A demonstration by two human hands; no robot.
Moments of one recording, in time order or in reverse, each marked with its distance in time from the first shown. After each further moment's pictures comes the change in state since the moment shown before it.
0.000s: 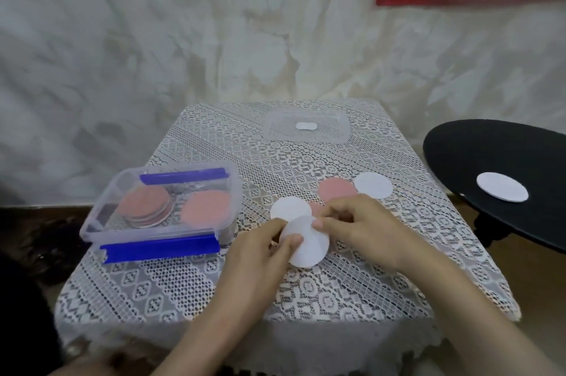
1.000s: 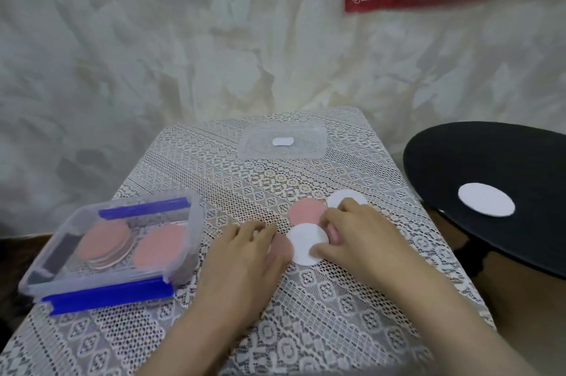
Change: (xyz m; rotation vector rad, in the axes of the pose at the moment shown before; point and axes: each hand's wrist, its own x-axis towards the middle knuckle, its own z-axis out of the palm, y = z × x) left_hand 0.052 0.011 0.032 0.774 -0.009 0.219; right_hand 0.011 0.029 -0.037 -0.702 0.078 0.099
